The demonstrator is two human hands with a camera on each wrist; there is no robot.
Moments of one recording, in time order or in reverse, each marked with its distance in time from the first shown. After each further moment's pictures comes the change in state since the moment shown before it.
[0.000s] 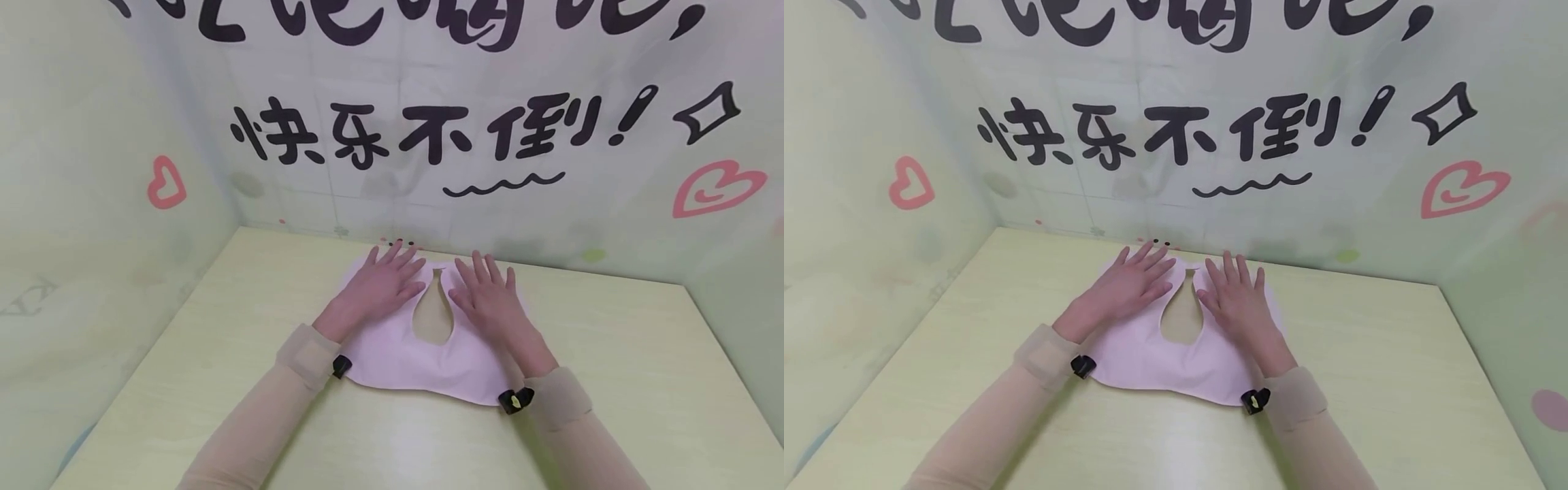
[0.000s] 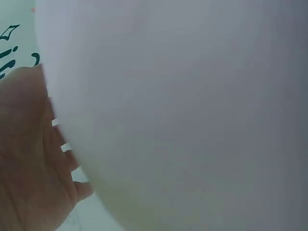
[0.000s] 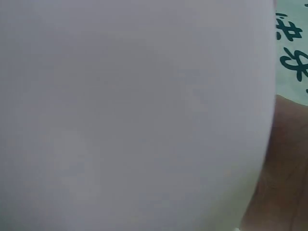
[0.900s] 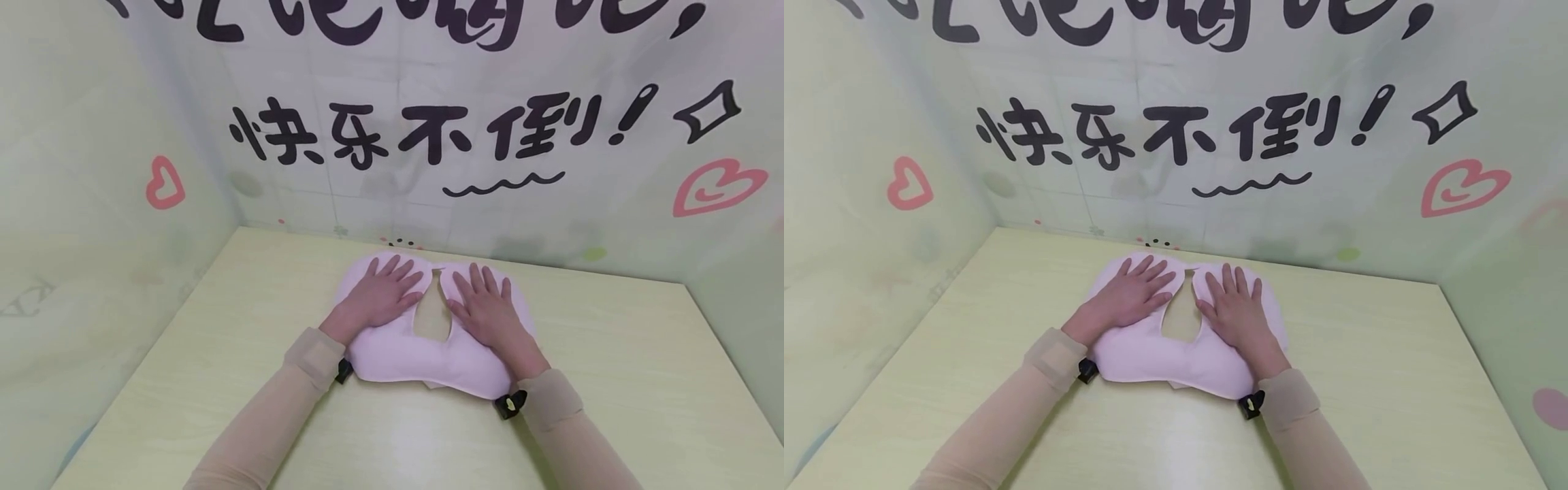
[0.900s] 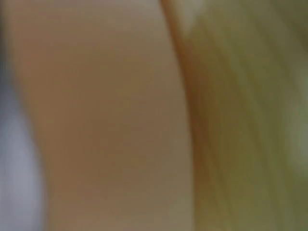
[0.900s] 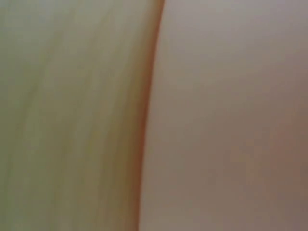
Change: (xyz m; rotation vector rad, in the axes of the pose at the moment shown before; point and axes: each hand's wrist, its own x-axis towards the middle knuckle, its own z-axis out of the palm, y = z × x) left_hand 0.002 -0.008 0.031 -0.023 -0.098 -0.019; right_hand -0.003 0.004 0.023 0.000 -0.040 0.025
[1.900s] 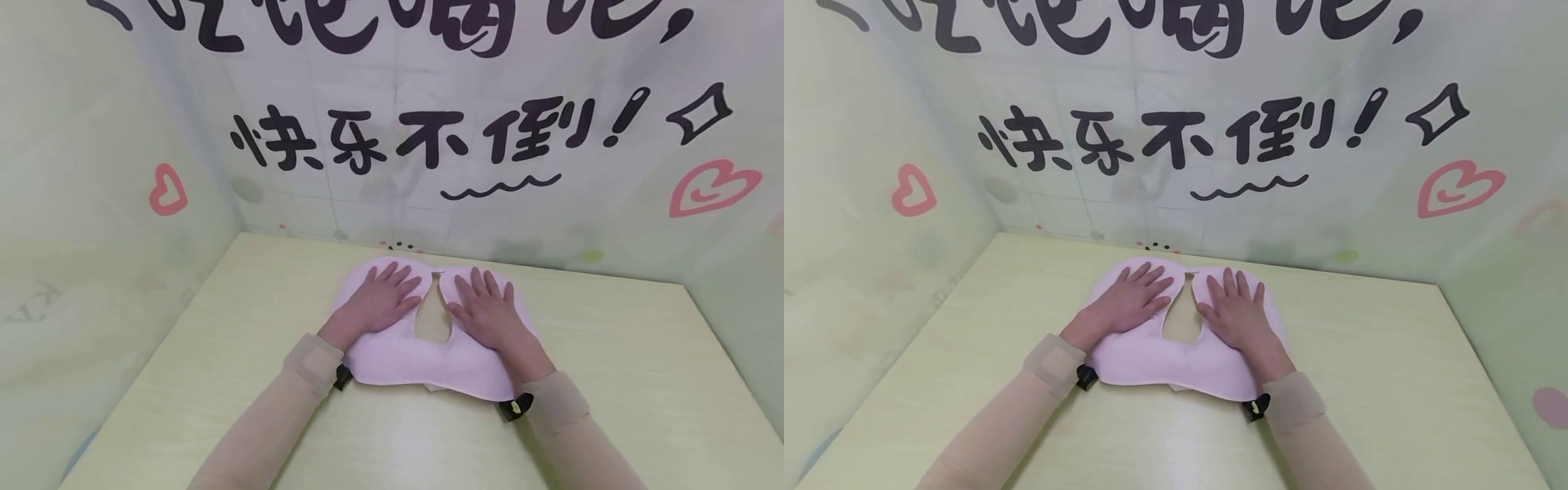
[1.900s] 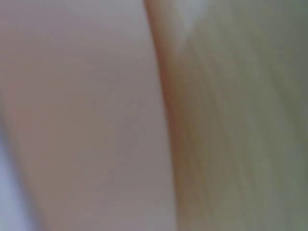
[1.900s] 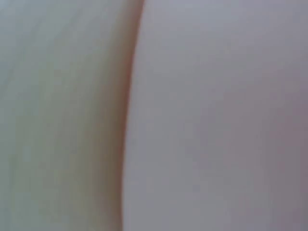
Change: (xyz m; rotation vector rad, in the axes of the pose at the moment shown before) left_hand -0.007 0.004 -0.003 -0.063 0.002 -0.010; right_hand -0.007 -0.003 -0.011 0.030 -0.032 0.018
